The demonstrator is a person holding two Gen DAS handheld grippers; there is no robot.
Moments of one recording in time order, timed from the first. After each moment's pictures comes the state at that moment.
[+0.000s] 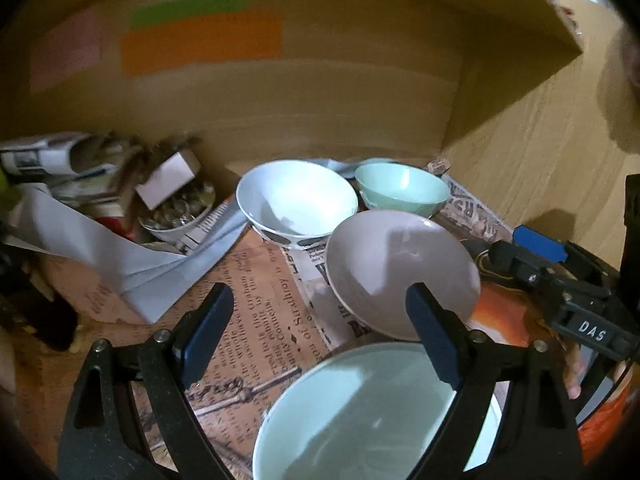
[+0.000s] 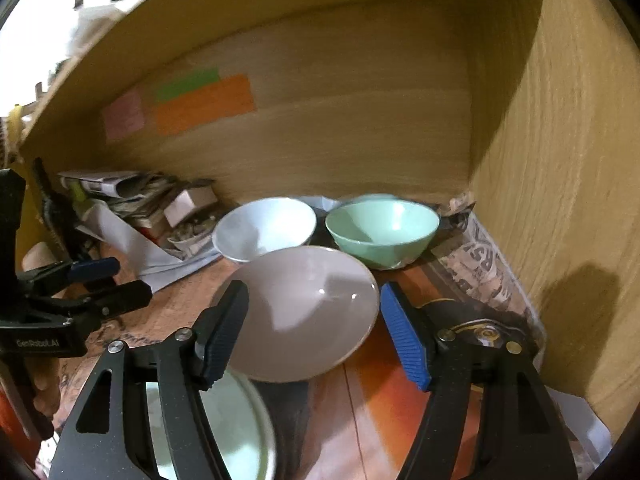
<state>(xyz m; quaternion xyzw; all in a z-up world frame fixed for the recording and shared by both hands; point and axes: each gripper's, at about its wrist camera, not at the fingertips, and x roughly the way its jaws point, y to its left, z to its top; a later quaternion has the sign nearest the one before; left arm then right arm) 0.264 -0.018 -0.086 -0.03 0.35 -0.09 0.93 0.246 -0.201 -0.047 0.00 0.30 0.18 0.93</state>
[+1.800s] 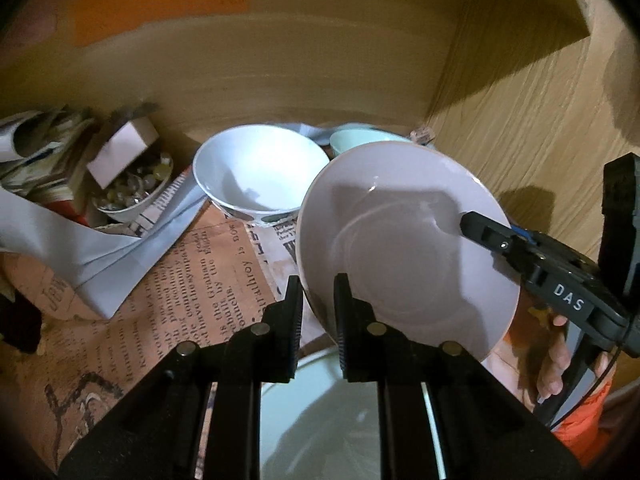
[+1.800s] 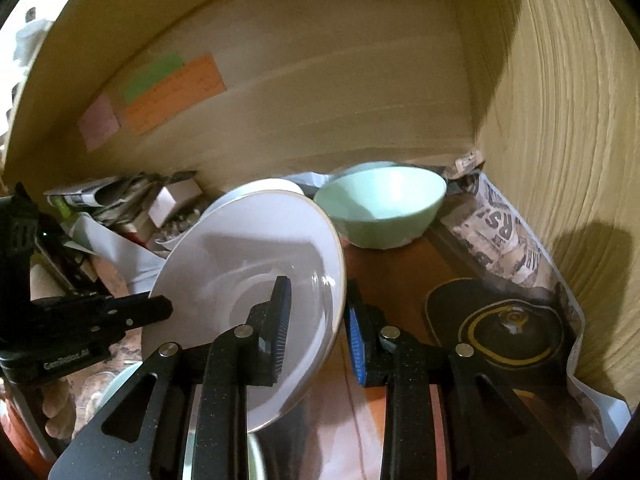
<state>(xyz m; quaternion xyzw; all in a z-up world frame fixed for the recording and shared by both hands) 0.286 -0.039 -0.096 -0.04 0.40 -0.13 0.91 0.274 -0.210 -0.066 0.05 0.34 0.19 0.92</state>
